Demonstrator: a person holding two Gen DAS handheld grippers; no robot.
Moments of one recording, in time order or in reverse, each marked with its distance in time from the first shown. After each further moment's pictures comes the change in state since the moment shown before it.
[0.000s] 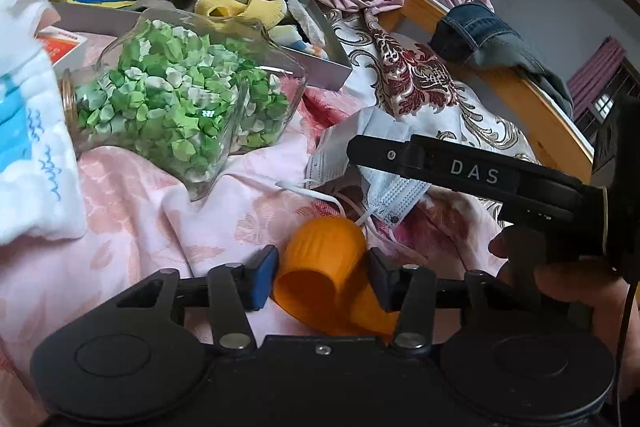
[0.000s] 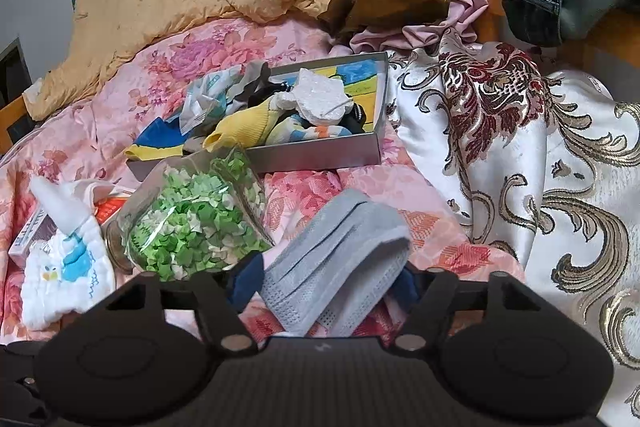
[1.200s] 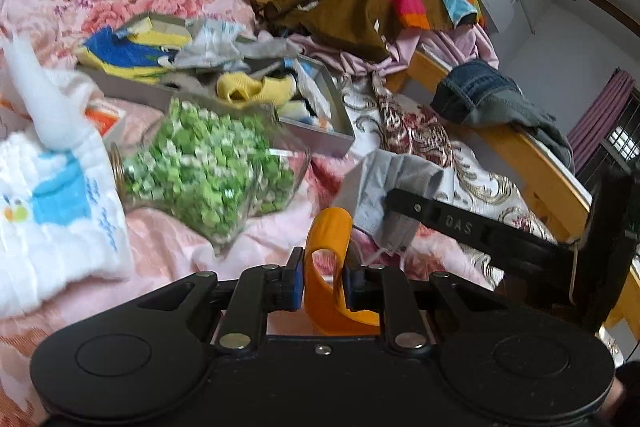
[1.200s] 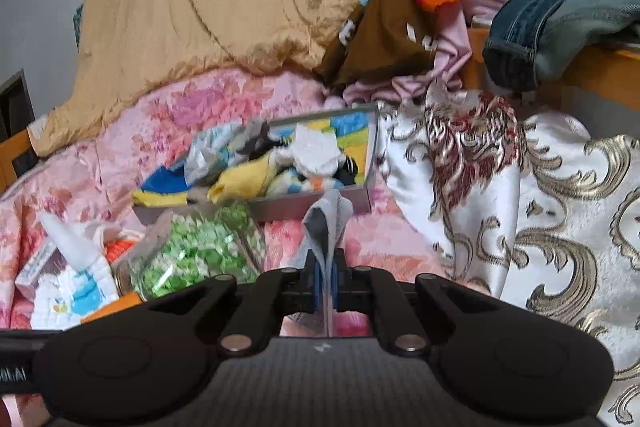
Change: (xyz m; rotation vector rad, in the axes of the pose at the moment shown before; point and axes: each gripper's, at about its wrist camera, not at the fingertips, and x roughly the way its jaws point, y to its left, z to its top) left arm -0.051 -0.019 0.014 -0.006 -0.162 0.072; right arm -0.028 -0.002 0.003 0.018 -0.174 -0.013
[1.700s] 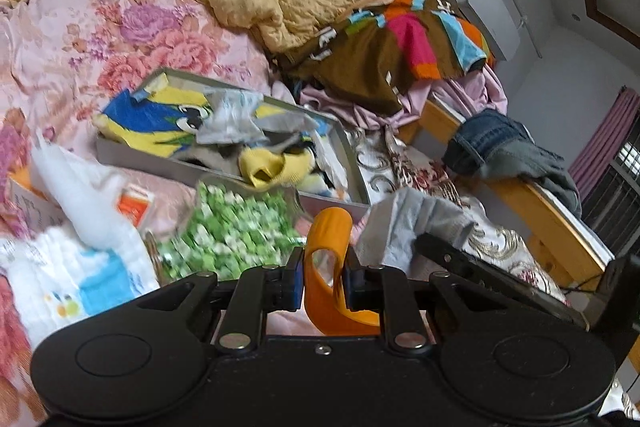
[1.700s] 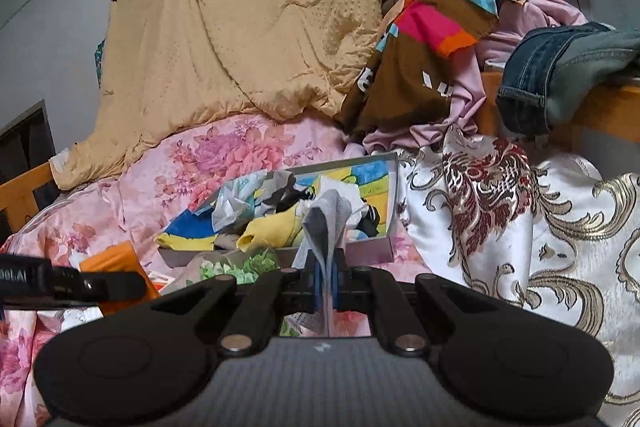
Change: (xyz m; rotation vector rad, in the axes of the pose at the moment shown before) left arm -0.026 0.006 0.049 0.006 -0.088 0.040; right arm -0.012 0.008 0.011 0.004 -0.124 0.054
